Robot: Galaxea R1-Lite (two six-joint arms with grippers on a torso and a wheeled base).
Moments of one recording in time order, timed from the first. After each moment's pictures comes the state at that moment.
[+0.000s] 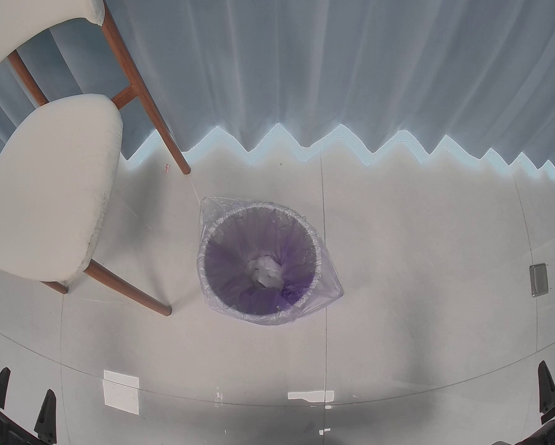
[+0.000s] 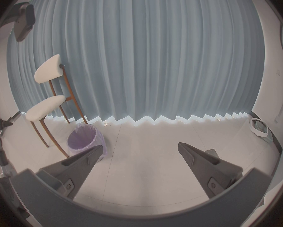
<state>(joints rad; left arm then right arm) 0.00 0.02 -0.02 0.01 0.02 0.00 0.00 0.02 -0.02 -0.04 0.03 0.02</state>
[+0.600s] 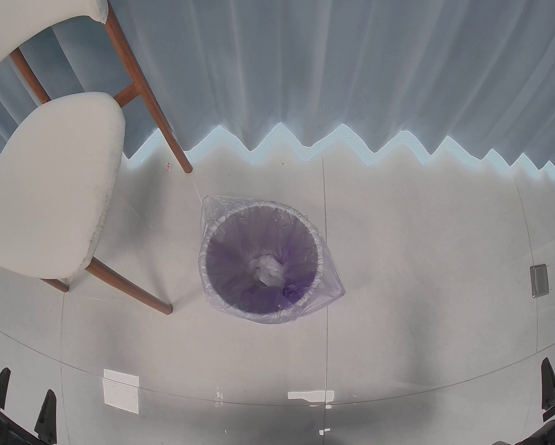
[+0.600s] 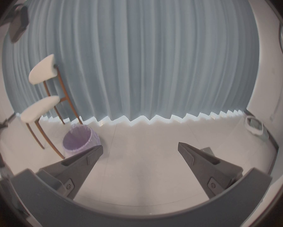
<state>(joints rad) 0.00 0.02 -0.02 0.01 0.02 -0.01 0.00 0.01 -0.02 -0.03 -0.03 0.04</state>
